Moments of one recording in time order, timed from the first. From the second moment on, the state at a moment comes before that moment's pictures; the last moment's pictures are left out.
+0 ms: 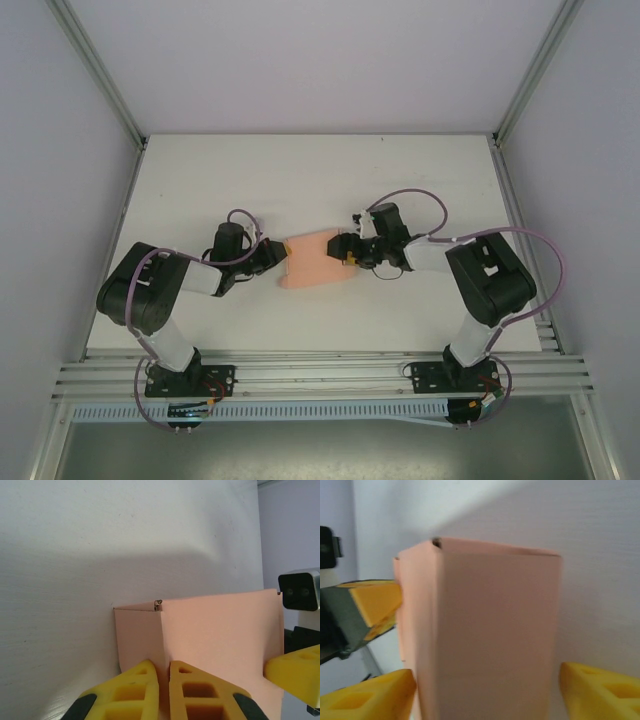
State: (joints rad) left arm -0.35 1.70 0.48 0.63 0.58 -0.88; right arm 0.51 1.73 0.76 0.17 -0.66 0.70
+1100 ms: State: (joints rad) left arm -0.81 1.38 0.83 -0.03 0.03 0.46; right arm 0.26 1.51 0.78 -0.10 -0.84 1.19
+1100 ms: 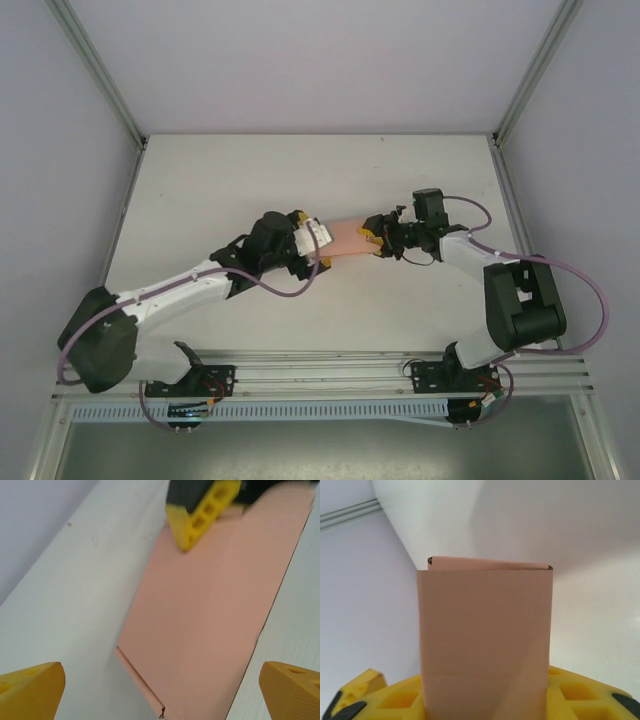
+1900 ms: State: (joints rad) left arm -0.89 1.53 0.88 -0.01 -0.12 0.66; right arm 0.18 1.52 0.90 -0.49 -1.00 1.18
